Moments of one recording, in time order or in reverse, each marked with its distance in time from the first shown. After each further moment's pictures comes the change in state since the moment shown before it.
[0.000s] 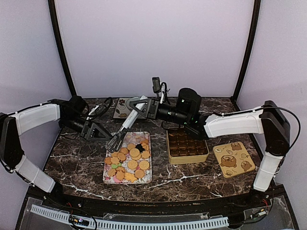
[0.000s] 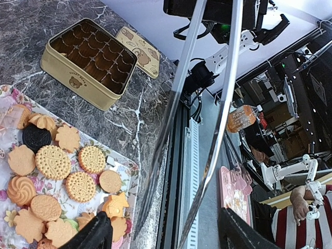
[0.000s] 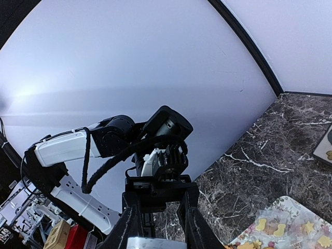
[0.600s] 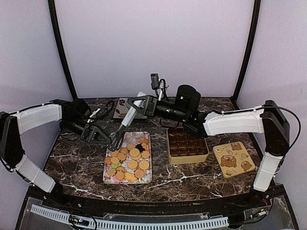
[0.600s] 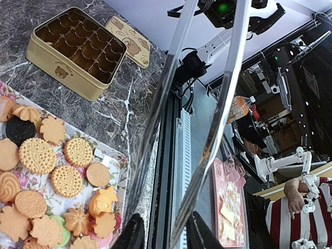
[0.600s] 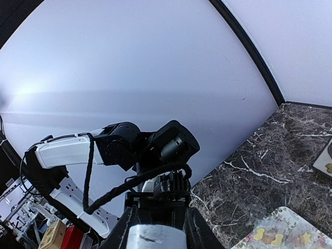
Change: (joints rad) left arm -0.026 0.018 0.000 -0.071 0.007 0.066; right arm 0.008 0.002 0.043 -0.023 0.005 -0.031
